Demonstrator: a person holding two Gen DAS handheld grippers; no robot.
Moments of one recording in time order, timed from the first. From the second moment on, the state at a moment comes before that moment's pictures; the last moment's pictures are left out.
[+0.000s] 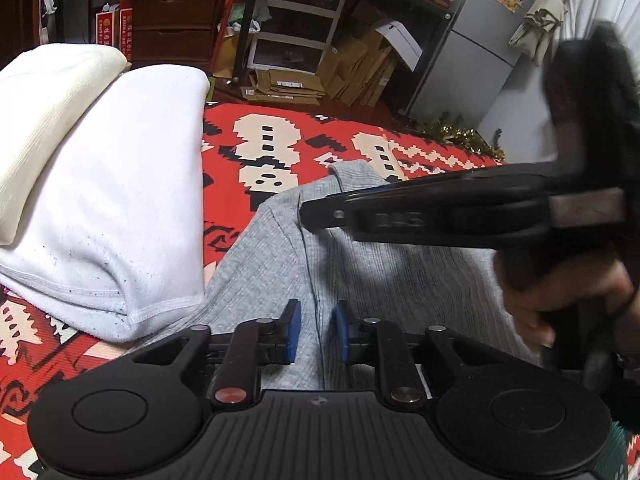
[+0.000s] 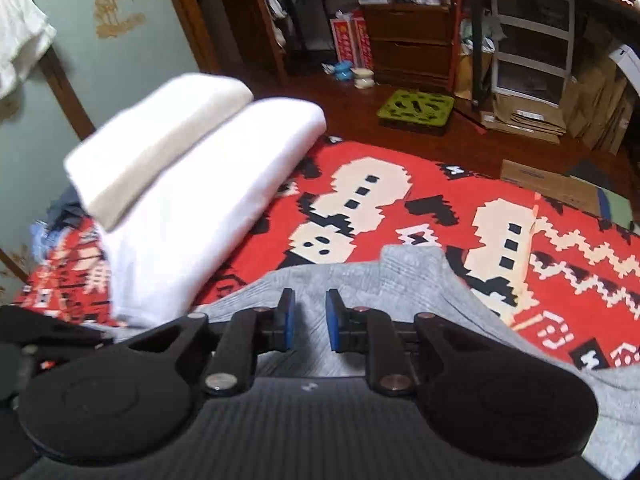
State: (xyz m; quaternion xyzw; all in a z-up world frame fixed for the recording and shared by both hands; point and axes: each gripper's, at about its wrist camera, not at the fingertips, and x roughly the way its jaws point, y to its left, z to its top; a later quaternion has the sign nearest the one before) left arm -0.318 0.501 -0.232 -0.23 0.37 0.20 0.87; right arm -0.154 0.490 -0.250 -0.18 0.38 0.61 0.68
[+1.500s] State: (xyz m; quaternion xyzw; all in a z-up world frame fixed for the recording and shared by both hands) left arm -0.382 0.468 -0.225 -0.26 0.39 0.19 0.86; right arm -0.182 0.249 -0.219 -0.05 0.42 0.56 0.71
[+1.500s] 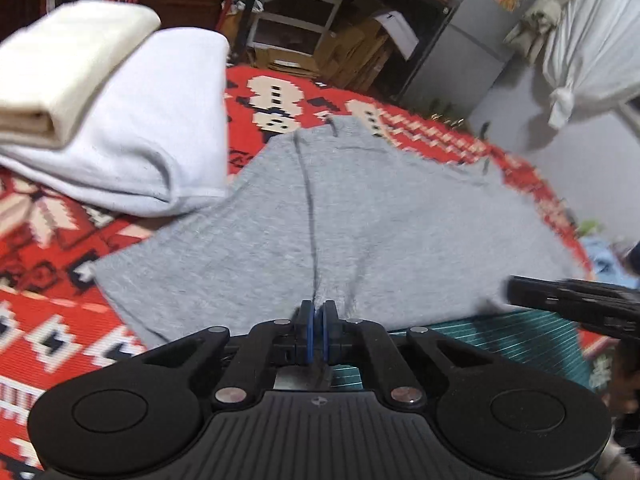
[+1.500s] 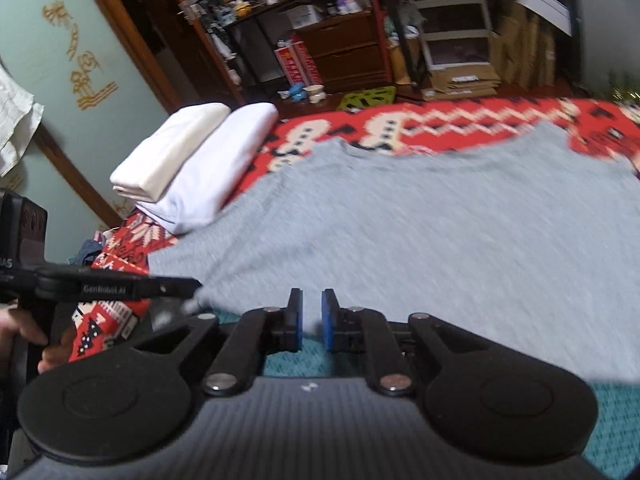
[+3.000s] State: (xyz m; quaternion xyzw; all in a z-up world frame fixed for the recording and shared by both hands) left arm -0.438 0.483 -0.231 -0.30 0.33 0.38 0.81; right arm -0.081 0.038 -0.235 0.01 0.41 0.27 0.87
